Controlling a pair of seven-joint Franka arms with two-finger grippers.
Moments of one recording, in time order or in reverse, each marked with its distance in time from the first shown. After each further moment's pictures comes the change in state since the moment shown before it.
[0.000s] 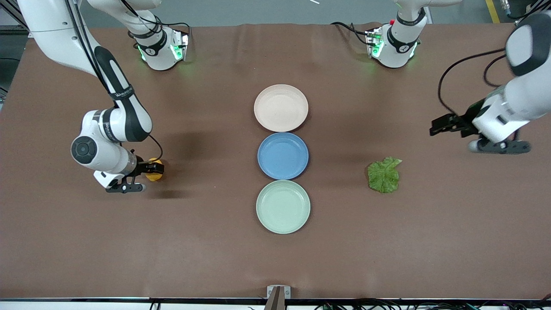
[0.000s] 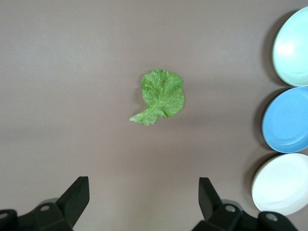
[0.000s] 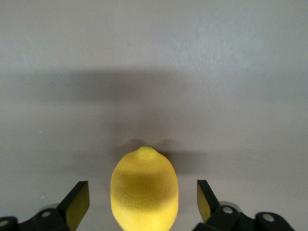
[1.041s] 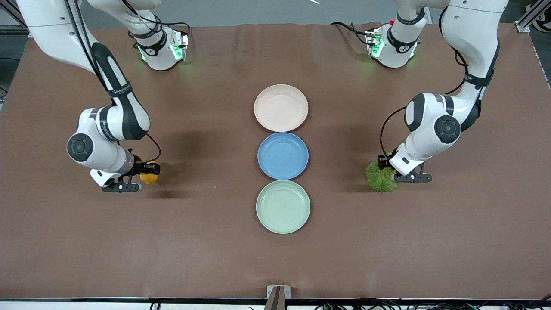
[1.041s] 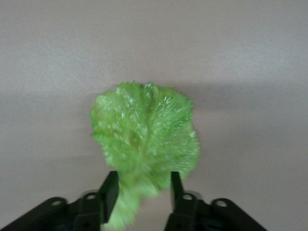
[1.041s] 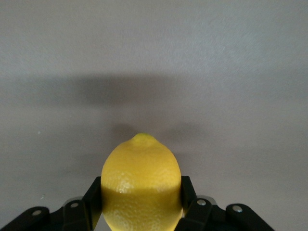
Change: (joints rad) left arm -0.149 0.318 -0.004 -0.423 0.000 0.798 -0.070; right arm 0.002 -0.005 -0.003 -0.073 0.001 0.083 0.021
